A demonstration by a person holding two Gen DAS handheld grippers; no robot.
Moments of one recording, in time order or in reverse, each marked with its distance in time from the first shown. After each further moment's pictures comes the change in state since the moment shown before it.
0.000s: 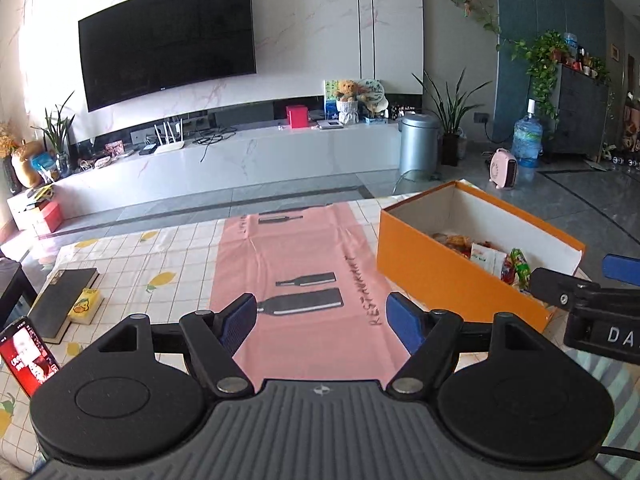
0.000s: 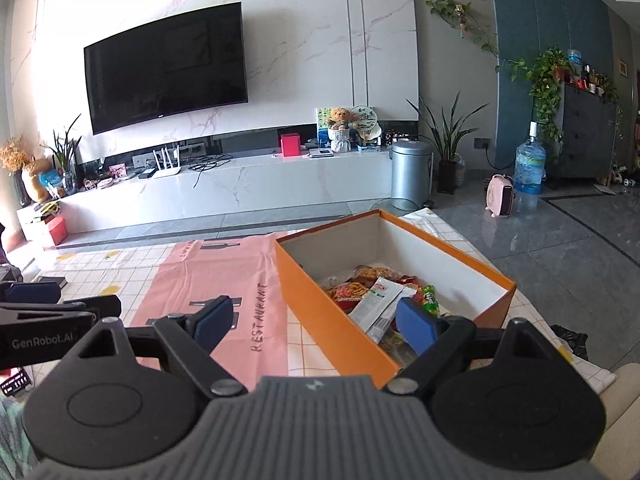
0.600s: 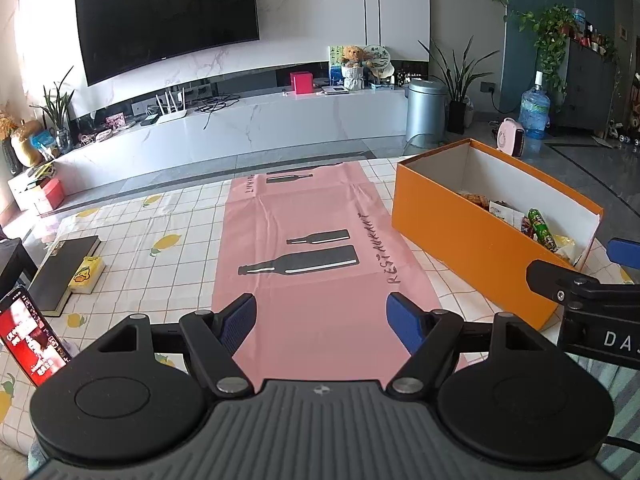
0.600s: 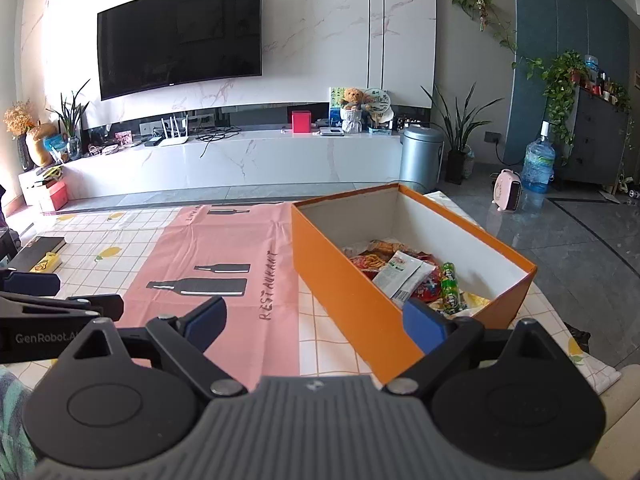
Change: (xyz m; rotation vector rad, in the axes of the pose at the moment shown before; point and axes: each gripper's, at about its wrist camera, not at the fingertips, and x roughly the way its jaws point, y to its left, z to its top) left arm 0.015 0.020 -0.029 0.003 0.098 0.017; right arm 0.019 0.023 -0.018 -0.057 0.060 -0.004
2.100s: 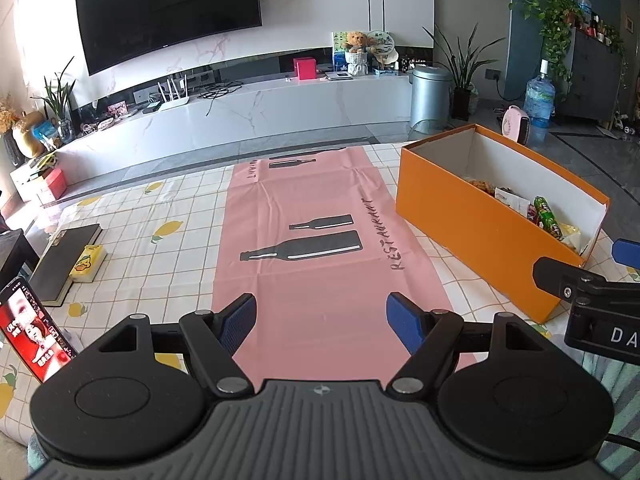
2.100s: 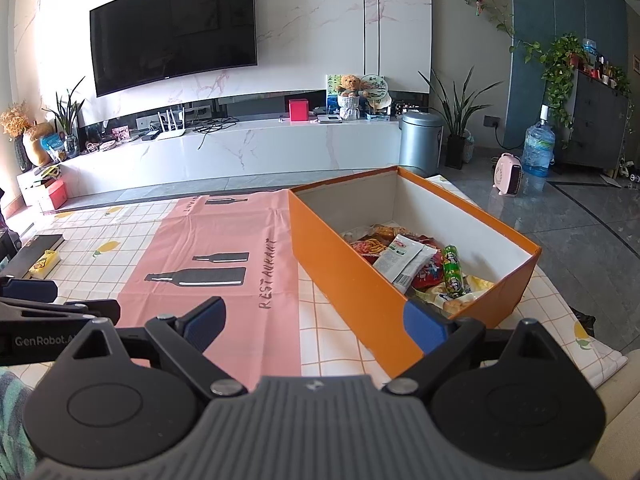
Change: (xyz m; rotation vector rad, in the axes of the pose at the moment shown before) left arm 0.004 -0.001 0.000 0.002 0.042 0.011; right arm 0.009 -0.005 -0.006 0.028 0.026 0.003
